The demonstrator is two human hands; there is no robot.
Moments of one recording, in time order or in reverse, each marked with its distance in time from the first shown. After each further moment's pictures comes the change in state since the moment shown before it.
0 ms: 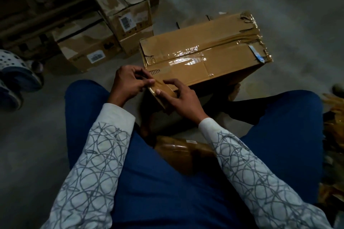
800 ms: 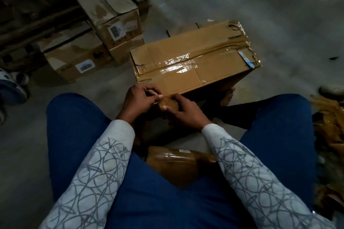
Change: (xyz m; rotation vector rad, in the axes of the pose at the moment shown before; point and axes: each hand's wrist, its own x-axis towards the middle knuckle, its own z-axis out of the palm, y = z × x) left_hand 0.001 0.000 0.057 0.107 -0.044 0.052; right_hand 0.008 0.042 -0.024 -0.051 -0.102 0.061
